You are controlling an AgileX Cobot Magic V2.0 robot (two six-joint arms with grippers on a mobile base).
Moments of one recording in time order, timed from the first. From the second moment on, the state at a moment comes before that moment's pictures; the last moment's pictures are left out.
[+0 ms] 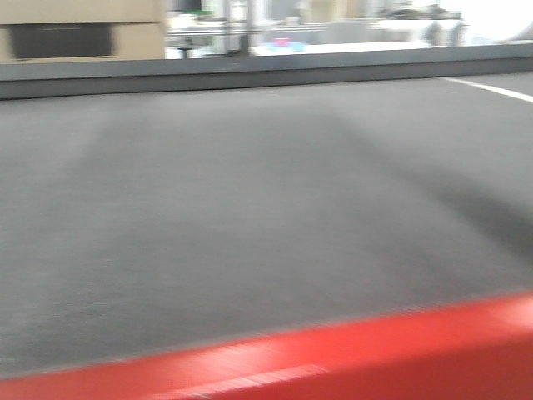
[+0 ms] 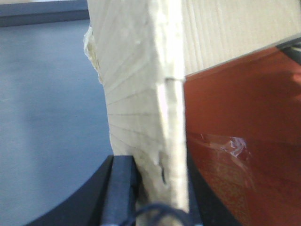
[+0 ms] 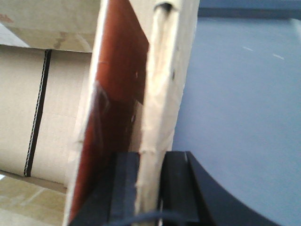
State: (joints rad) left arm -0.34 1.48 -2.04 0.02 1.15 -0.21; right arm 0.26 1.34 -1.85 0.17 1.10 -0.08
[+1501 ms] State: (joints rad) left arm -0.34 1.48 -2.04 0.02 1.15 -0.21; right arm 0.26 1.34 -1.85 0.17 1.10 -0.08
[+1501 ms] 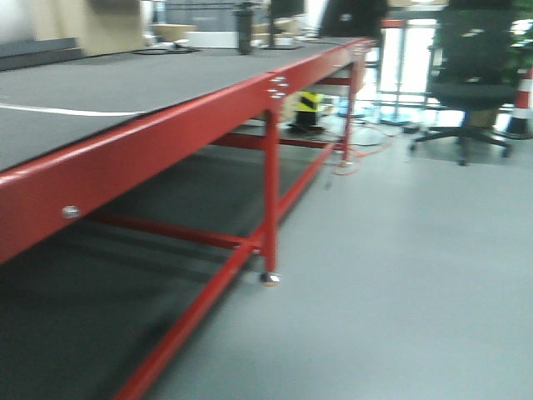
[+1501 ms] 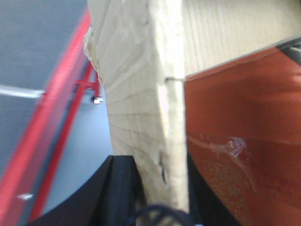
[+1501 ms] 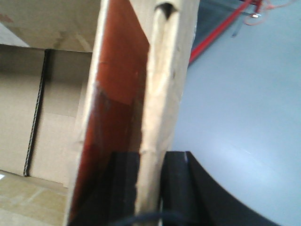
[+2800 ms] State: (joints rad) left arm -0.34 1.48 -2.04 0.02 1.15 -0.21; right arm 0.26 1.34 -1.85 0.17 1.10 -0.08
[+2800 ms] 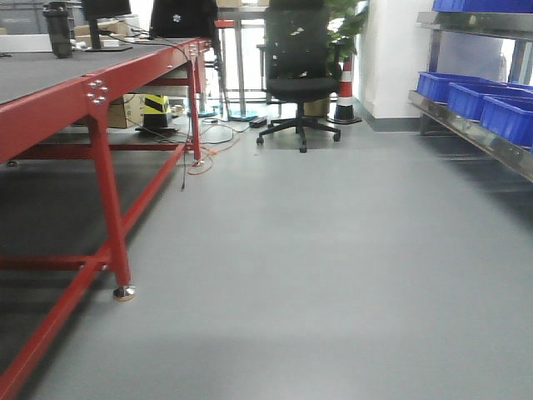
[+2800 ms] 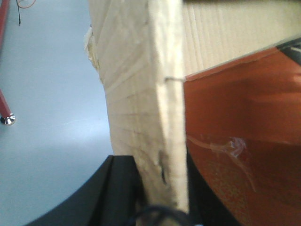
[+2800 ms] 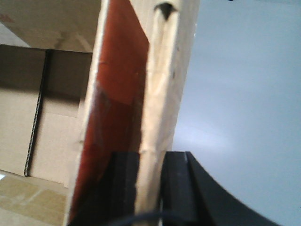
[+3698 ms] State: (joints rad) left arm -0.34 1.48 -2.04 0.02 1.15 -0.21; right arm 0.26 1.34 -1.85 0.17 1.11 -0.08
